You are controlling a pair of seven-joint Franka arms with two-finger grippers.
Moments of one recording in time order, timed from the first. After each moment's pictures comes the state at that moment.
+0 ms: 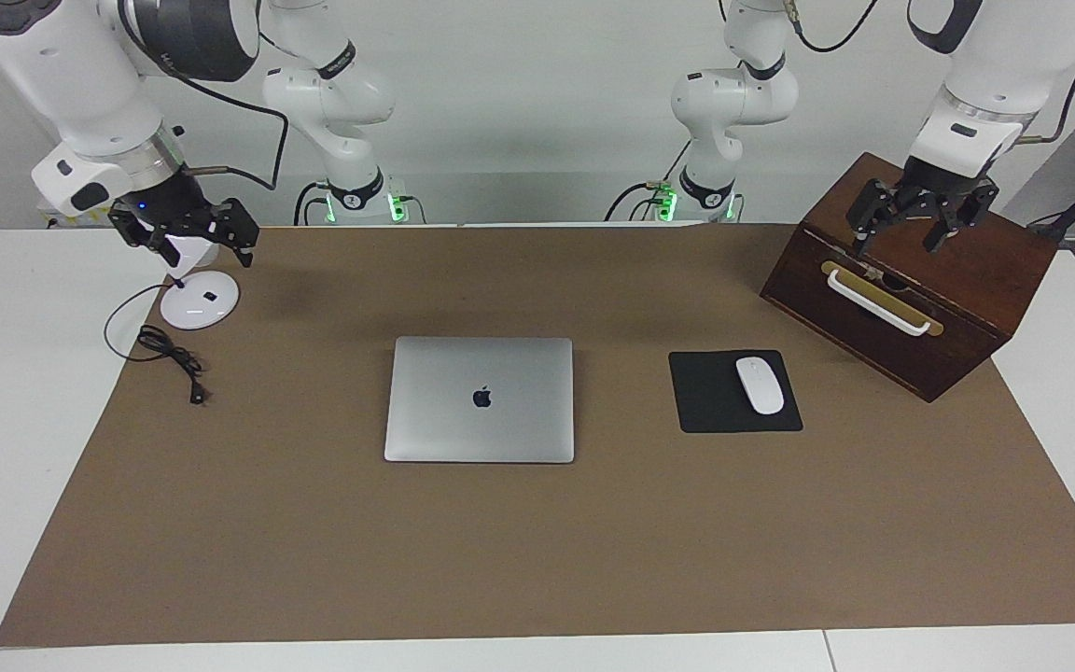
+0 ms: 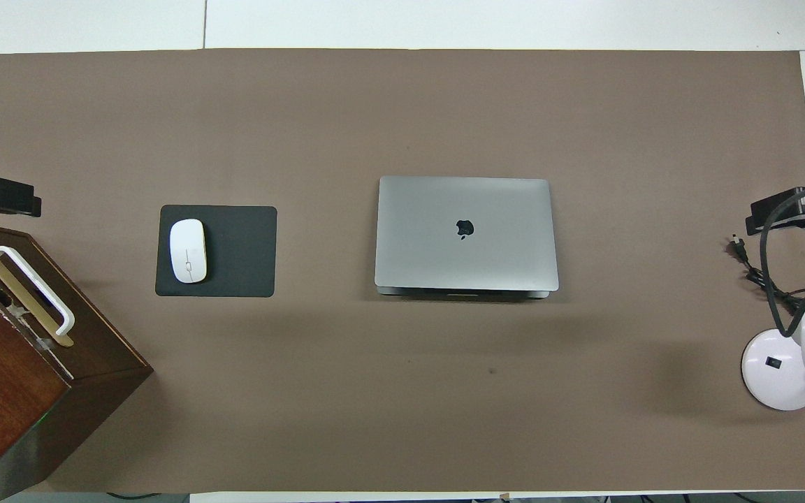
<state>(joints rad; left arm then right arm) -0.03 -0.04 0.00 -1.58 0.03 1.61 0.04 -0.05 -0.01 -0.01 -1.63 -0.02 1.55 -0.03</state>
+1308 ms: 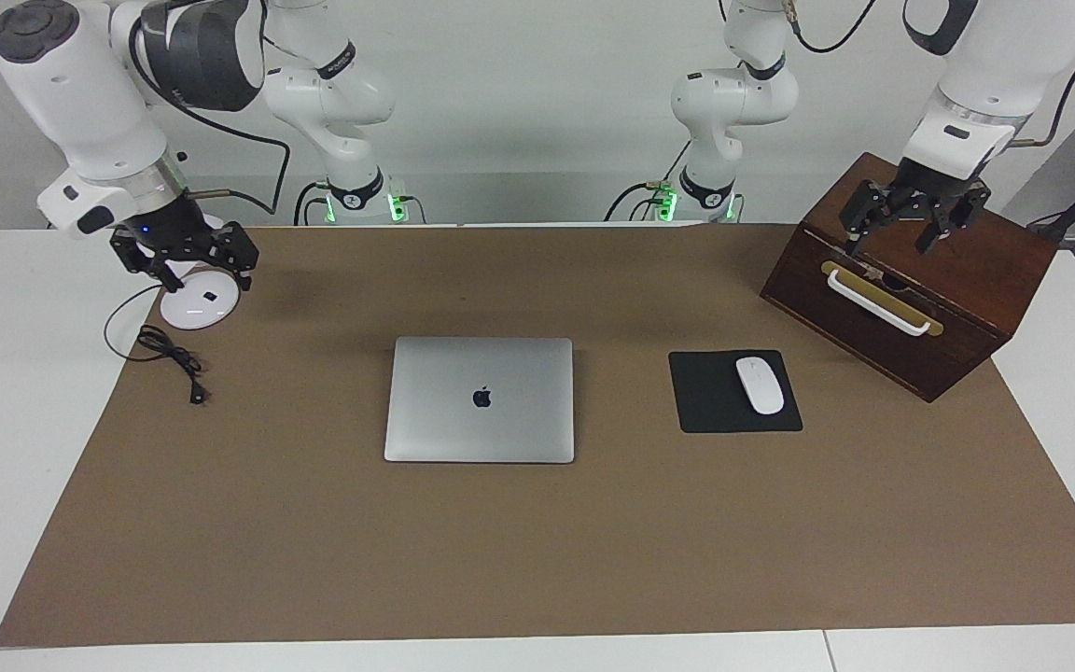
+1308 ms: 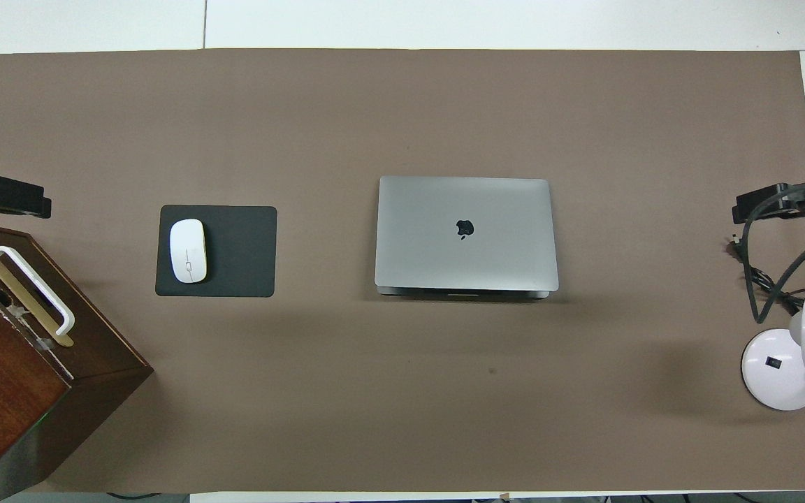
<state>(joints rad) -0.04 -0.04 -0.01 -1.58 0.01 1.61 0.03 -0.06 -0.02 -0.01 -1.75 -0.02 1.74 -0.09</state>
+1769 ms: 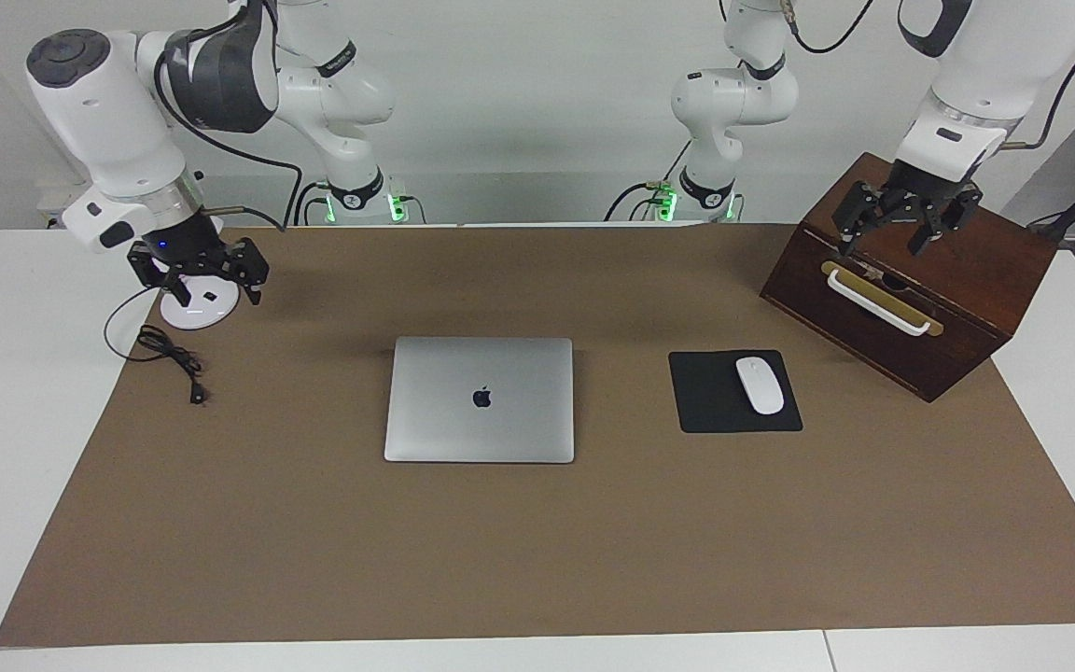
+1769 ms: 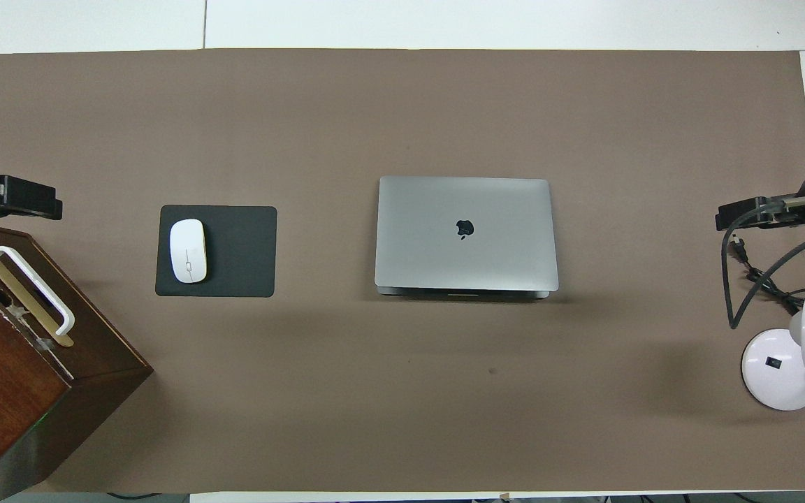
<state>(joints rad) -0.05 -0.04 -0.02 -1.60 0.01 1.61 -0.02 -0.06 -0.06 -0.01 -1.87 -0.01 1.85 -0.09</state>
